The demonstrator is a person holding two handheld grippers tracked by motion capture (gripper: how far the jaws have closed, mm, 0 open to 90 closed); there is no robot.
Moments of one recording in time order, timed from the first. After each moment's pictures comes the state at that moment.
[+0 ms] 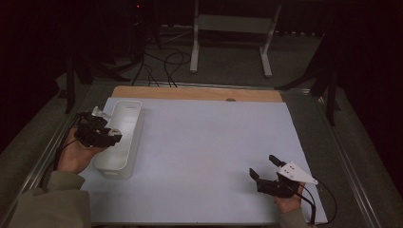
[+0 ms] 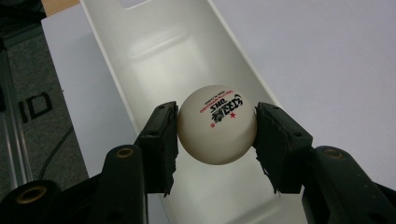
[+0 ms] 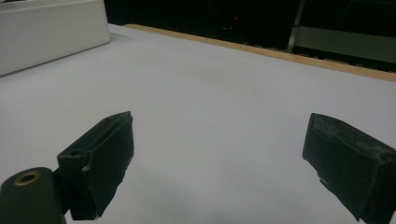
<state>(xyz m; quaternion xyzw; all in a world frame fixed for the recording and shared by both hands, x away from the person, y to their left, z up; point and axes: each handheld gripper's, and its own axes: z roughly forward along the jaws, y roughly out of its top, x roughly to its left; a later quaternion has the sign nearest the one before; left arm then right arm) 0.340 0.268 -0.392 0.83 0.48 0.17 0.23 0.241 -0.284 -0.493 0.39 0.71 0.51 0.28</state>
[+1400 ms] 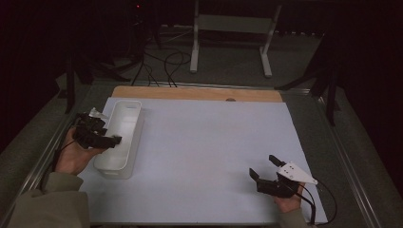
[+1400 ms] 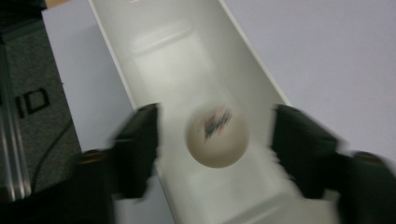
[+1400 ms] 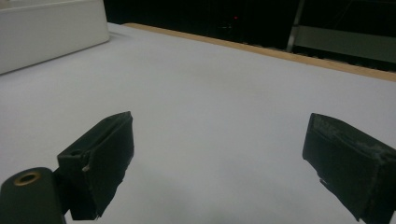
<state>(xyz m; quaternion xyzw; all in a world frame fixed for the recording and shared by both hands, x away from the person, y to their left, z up) 0.339 0.272 -0.396 0.82 0.49 0.17 0.23 0.241 -0.283 -0.494 0.39 0.71 0.51 0.28</state>
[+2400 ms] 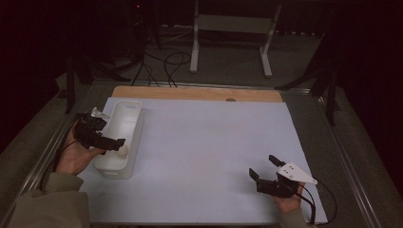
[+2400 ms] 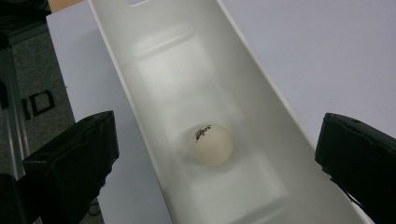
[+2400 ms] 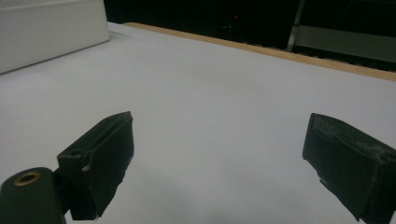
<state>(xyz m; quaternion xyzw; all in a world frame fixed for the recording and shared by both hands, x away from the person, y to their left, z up) 0.339 0.269 -0.395 0.82 0.49 0.18 0.23 0.241 -0.283 -0.494 0.39 0.71 0.51 0.28</state>
